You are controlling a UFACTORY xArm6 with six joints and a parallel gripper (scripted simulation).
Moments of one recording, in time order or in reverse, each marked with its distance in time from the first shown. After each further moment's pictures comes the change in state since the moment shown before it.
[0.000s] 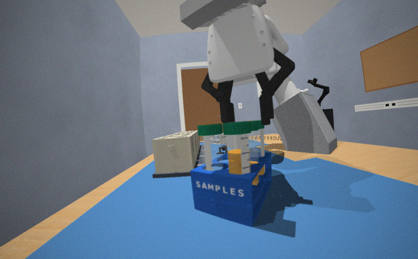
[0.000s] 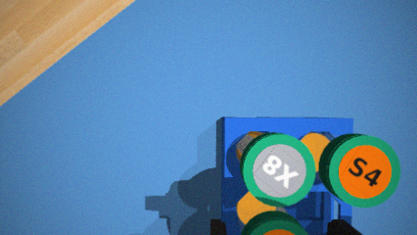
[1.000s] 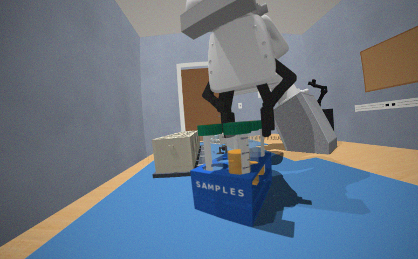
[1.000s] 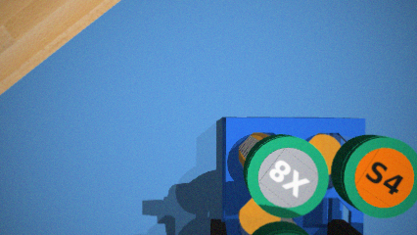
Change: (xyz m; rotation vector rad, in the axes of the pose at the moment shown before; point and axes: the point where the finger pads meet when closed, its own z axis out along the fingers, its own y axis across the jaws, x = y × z) arm 0.000 0.000 0.016 0.000 0.000 0.000
